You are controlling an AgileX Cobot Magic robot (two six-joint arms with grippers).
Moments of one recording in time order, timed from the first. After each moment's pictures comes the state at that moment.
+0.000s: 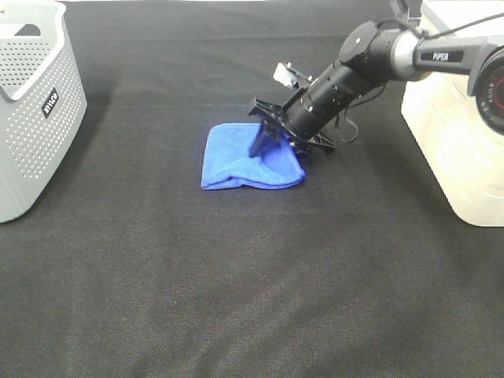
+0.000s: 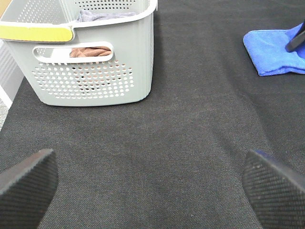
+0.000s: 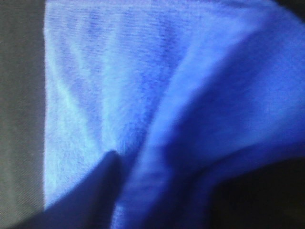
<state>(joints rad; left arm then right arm) 0.04 -0.01 -0.51 -0.06 1.04 0.07 0.31 2.58 -2.03 0.74 0.91 -0.18</state>
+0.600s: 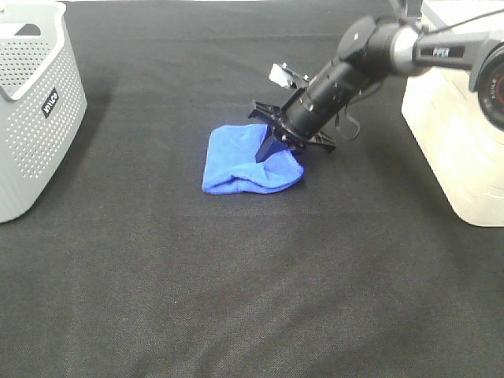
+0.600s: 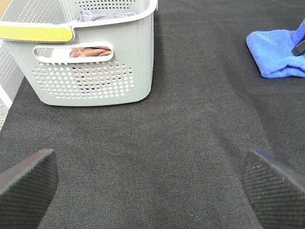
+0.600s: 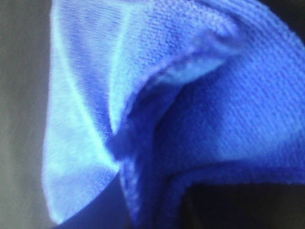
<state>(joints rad) 0.04 -0.01 -0.51 -0.06 1.04 0.07 0.32 2.53 -2.05 0.70 1.00 -0.20</state>
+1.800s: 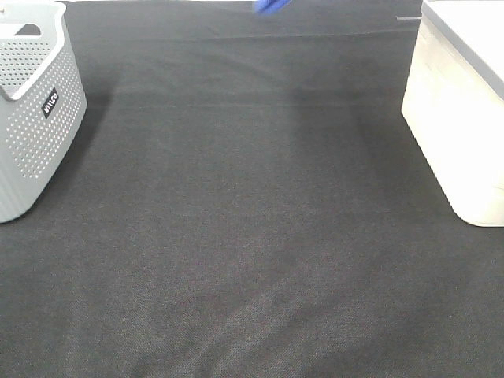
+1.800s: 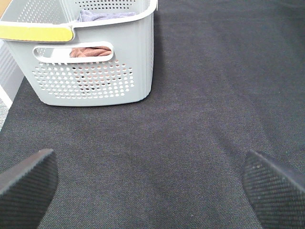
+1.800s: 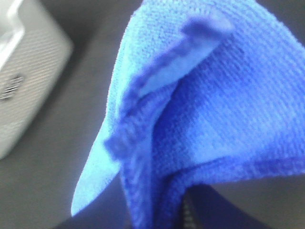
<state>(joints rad) 0.04 -0.01 -0.51 -0.06 1.04 0.07 0.32 2.05 -2.42 0.24 1.22 -0.05</state>
